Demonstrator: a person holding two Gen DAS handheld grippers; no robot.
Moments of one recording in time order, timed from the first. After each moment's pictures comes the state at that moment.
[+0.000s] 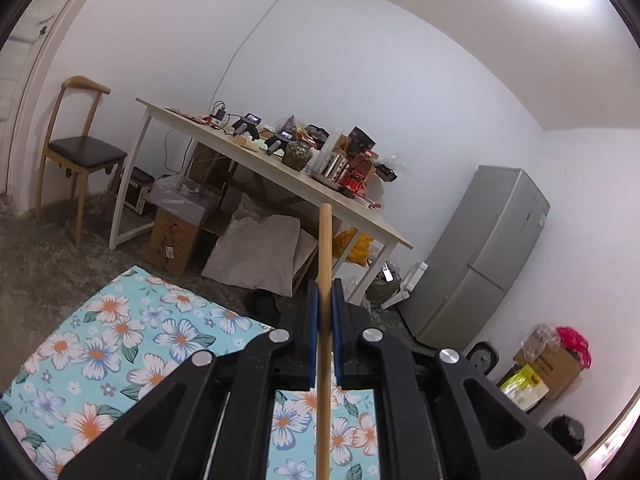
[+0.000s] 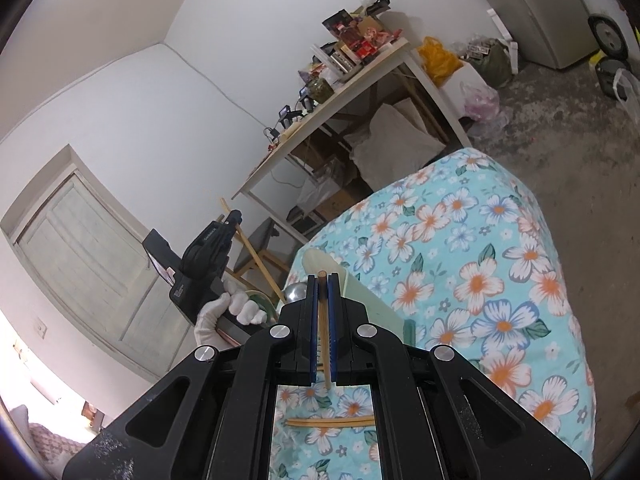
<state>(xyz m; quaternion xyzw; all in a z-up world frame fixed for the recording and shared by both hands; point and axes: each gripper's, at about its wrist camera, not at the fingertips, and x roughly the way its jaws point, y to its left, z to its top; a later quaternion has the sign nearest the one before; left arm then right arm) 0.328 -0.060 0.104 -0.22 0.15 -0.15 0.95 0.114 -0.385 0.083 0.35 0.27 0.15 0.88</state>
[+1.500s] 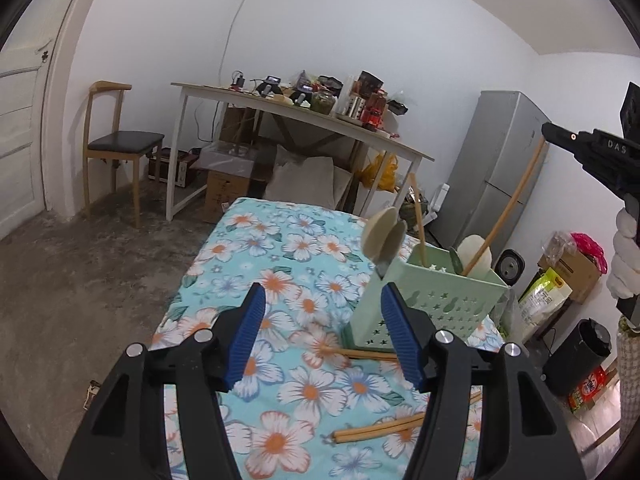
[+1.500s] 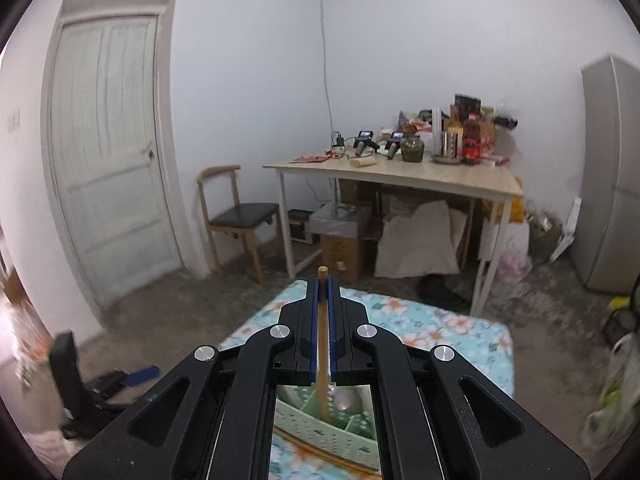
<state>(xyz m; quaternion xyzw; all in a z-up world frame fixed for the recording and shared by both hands) 0.137 0.082 0.033 -0.12 0.24 -0.14 0.95 0.163 -0.223 0.200 -0.01 0.19 0.17 0.97</state>
